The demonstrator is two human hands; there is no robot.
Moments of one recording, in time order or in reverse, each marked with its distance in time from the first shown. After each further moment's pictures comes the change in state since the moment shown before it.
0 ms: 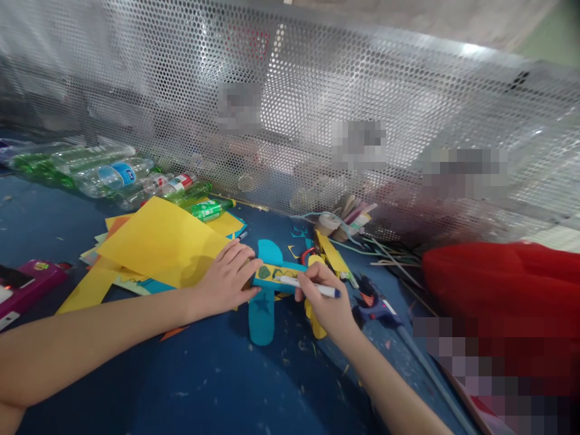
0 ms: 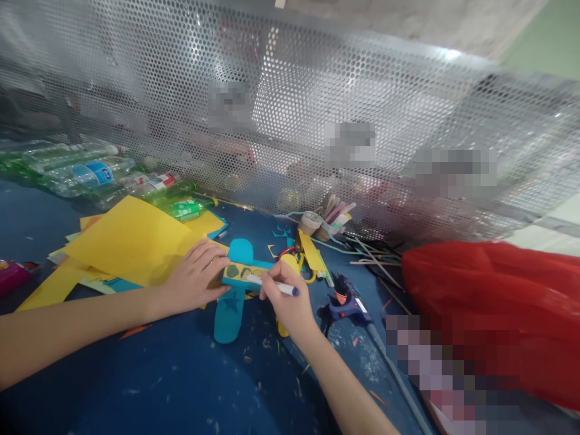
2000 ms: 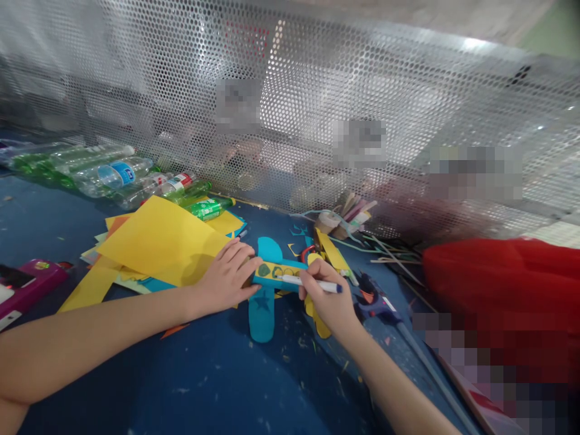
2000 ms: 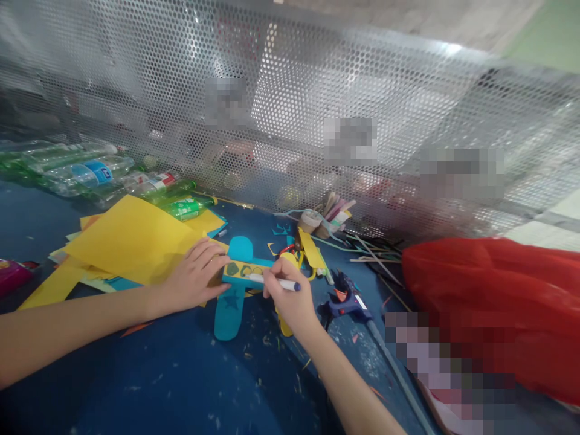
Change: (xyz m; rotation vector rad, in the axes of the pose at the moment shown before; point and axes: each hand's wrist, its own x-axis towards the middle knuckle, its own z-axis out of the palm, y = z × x) left_hand 0.000 -0.001 0.002 0.036 0.034 0.031; right_hand 0.002 -0.001 -0.003 -0.031 0.029 0.034
